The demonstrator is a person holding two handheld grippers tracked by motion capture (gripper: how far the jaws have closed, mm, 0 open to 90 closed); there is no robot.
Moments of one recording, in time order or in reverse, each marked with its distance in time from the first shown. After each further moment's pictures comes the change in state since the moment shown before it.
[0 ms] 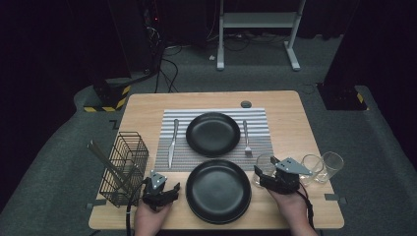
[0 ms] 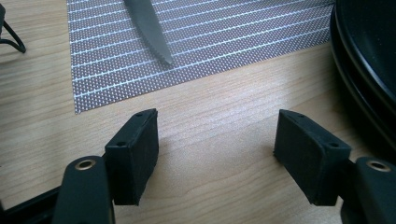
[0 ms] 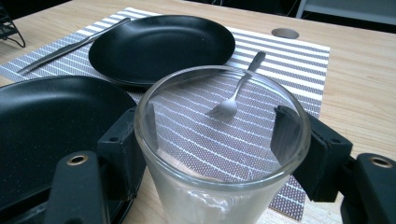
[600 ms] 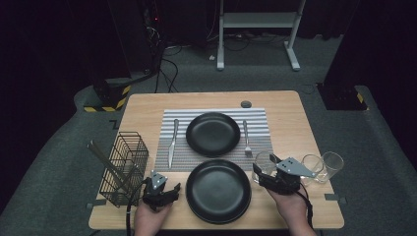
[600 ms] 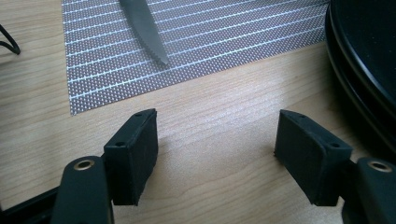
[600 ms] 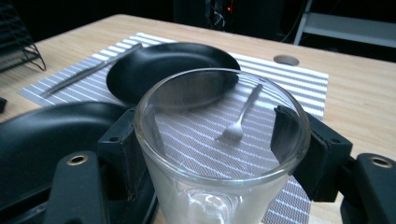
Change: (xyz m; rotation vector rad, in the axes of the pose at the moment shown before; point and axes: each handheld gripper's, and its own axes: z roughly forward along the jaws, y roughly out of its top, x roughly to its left) left arm -0.001 0.000 0.000 -0.002 -0.012 0.004; right arm 0.010 0.015 -0.014 -0.076 0.012 -0.007
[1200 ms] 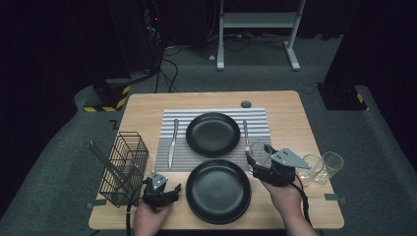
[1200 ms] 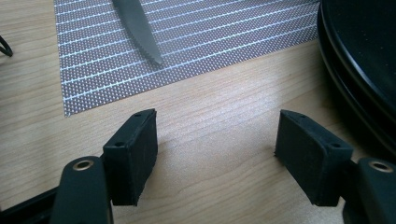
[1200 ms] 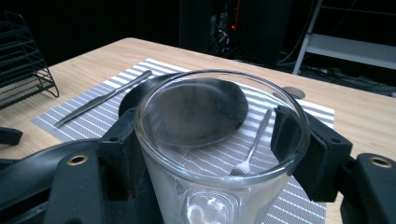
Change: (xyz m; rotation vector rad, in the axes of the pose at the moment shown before) left arm 0.000 0.000 0.000 0.001 -0.014 0.015; right arm 0.012 0.035 0.007 -0.052 0.016 -0.026
